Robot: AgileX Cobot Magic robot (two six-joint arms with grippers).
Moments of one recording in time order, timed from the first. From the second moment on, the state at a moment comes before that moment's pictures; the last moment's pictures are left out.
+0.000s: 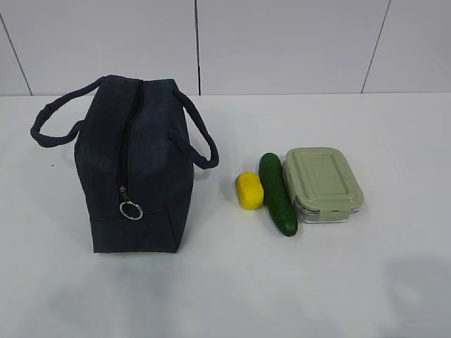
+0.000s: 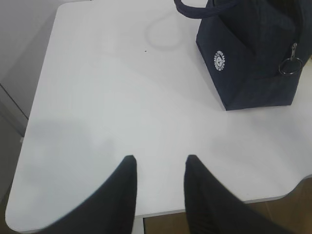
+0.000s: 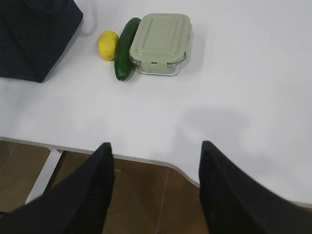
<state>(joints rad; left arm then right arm) -0.08 0.01 -0.52 0.02 1.10 -0.01 0.01 -0.02 -0.50 0.27 1.14 -0.17</state>
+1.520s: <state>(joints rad) -0.08 0.01 -0.52 0.02 1.10 -0.01 0.01 0.39 -0.53 0.77 1.19 -0.32</state>
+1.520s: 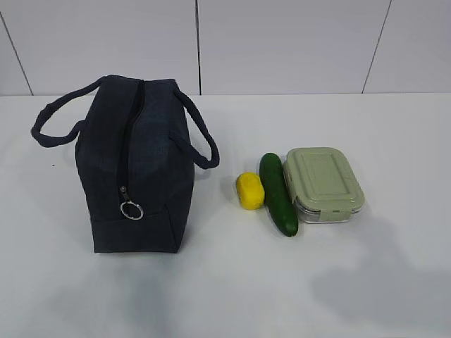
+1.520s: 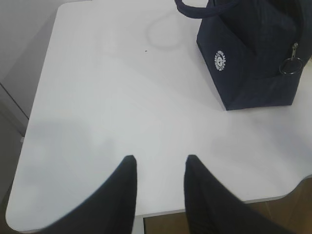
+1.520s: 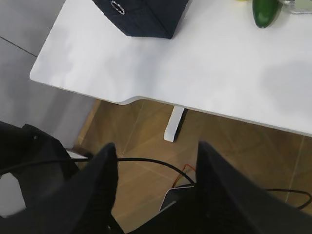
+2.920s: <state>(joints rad) -0.08 0.01 -0.52 0.02 1.10 -0.01 0.01 0.40 -0.53 0.93 1.22 -0.34</state>
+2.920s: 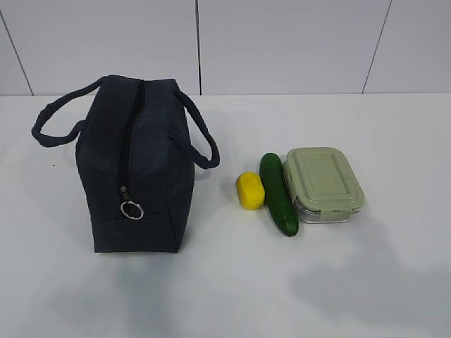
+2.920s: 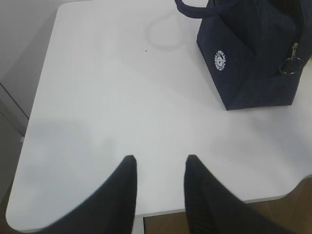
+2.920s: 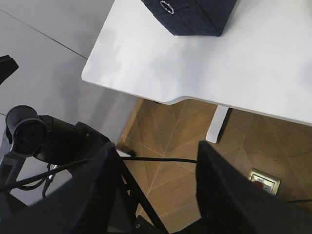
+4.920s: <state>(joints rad) -0.08 0.01 -0.52 0.05 1.10 -0.01 0.01 1.03 -0.54 1.12 1.01 -0.77</state>
